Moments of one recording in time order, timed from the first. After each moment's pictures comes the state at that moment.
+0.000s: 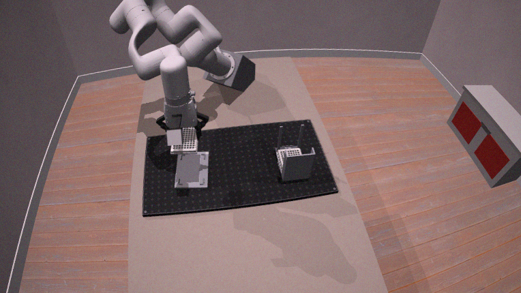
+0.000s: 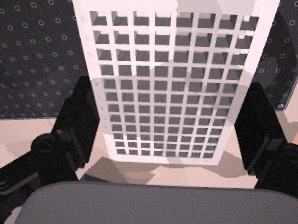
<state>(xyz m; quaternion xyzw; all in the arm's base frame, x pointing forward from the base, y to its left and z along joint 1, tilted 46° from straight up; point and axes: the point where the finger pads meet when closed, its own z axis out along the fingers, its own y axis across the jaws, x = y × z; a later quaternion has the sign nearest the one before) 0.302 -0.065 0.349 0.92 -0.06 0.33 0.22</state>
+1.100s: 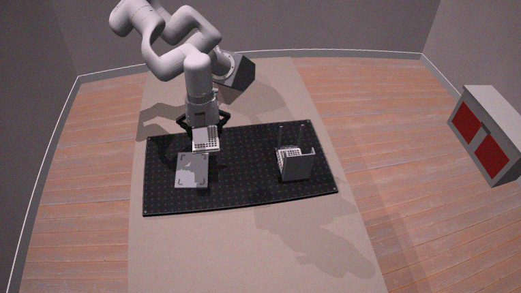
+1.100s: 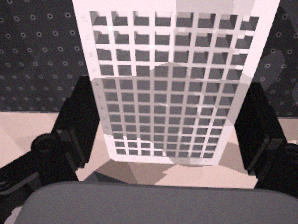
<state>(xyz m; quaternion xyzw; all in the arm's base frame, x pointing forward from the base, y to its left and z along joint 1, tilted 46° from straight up) 0.316 -0.005 0.325 0.92 -0.02 0.32 0.23</state>
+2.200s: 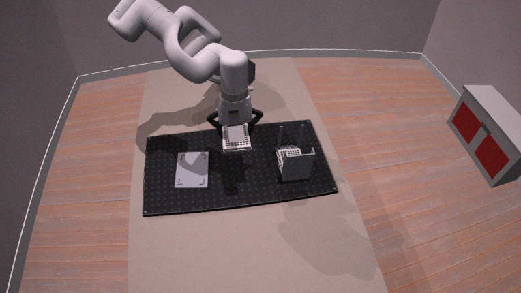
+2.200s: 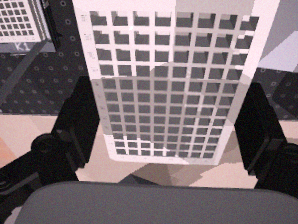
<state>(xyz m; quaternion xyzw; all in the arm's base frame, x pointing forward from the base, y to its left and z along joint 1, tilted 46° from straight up) 0.339 0.083 0.291 0.92 -0.02 0.32 0.23</state>
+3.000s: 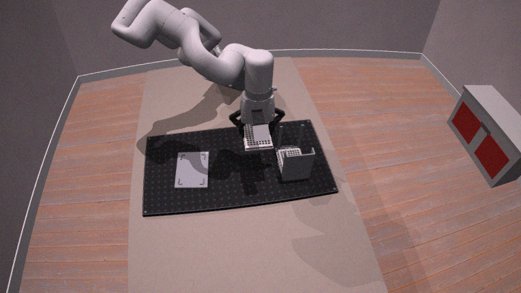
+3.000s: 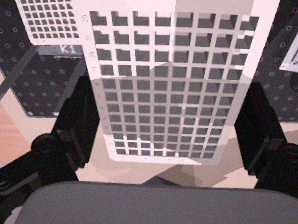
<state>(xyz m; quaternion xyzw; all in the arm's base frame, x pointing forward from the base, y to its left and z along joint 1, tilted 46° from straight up) 0.356 0.143 0.268 0.92 -0.02 0.32 0.23</state>
